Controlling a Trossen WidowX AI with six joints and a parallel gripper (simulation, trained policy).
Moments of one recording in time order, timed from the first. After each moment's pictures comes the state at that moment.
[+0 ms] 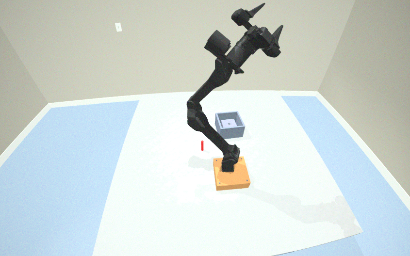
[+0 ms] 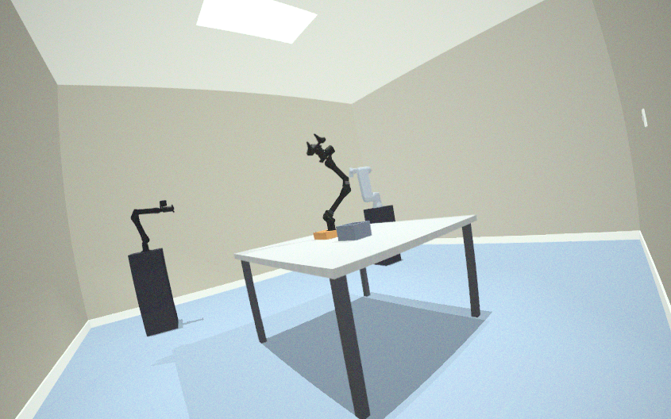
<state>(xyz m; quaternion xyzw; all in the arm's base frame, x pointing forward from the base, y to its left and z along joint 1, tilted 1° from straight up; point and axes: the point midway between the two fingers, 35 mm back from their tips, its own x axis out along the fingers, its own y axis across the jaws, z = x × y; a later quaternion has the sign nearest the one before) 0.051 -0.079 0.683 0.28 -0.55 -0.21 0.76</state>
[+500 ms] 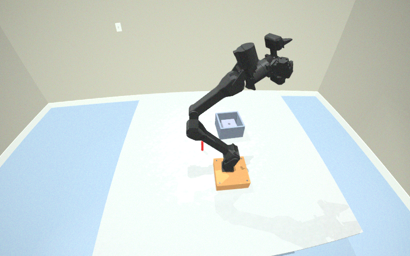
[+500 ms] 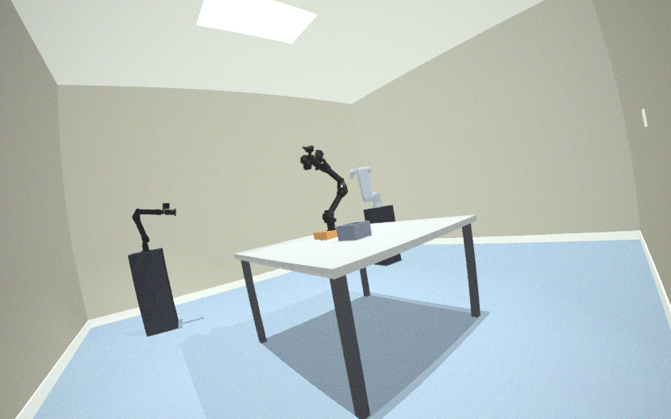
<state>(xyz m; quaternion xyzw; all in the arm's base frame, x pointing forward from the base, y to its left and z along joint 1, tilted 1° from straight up) 0.070 -0.167 0.580 0.51 -0.47 -0.25 0.67</state>
